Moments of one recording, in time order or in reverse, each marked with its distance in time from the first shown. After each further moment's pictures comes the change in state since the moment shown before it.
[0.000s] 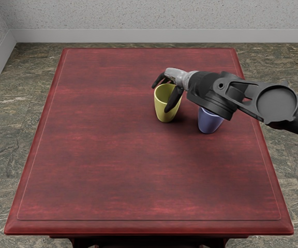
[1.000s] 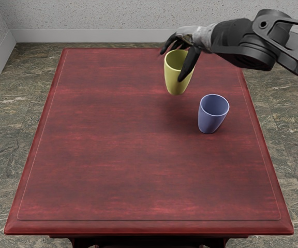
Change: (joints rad) left arm 0.000 0.000 0.000 0.000 0.000 0.000 0.000; right arm 0.217 -0.161 0.021 0.018 0.134 0.229 0.000
